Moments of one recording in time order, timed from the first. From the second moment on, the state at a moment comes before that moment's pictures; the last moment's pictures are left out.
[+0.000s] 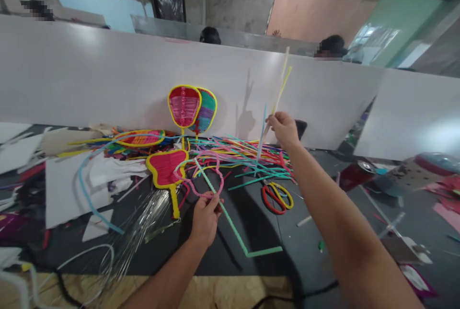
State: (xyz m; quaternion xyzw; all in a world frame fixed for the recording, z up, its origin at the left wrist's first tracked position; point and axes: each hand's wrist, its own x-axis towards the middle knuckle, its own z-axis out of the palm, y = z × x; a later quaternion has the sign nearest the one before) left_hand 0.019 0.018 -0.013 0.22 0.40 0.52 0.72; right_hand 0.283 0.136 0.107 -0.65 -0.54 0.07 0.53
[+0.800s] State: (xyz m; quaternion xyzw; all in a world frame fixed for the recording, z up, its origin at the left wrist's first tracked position) left_hand 0.021 0.018 -0.016 0.22 0.40 0.52 0.72; right_hand 0.283 0.113 0.056 -0.68 -0.53 0.32 0.40
